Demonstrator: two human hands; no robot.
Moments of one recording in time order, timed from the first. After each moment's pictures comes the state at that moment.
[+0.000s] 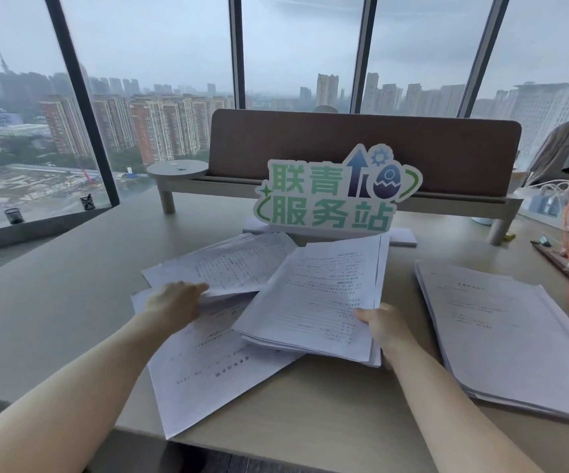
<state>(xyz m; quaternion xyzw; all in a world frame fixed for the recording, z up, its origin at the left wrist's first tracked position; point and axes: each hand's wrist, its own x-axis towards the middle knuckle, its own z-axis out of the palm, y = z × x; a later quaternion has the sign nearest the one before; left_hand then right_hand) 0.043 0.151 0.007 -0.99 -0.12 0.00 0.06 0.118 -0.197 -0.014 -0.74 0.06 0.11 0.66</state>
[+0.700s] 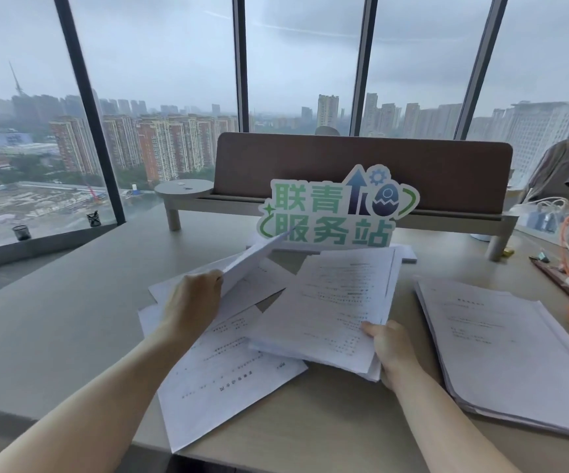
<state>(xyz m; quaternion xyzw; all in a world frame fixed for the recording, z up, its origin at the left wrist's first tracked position) 0.031 0.109 0.042 -0.94 -0.12 -0.31 -0.10 0.106 -0.196 -0.011 -0.68 0.08 0.09 0.73</state>
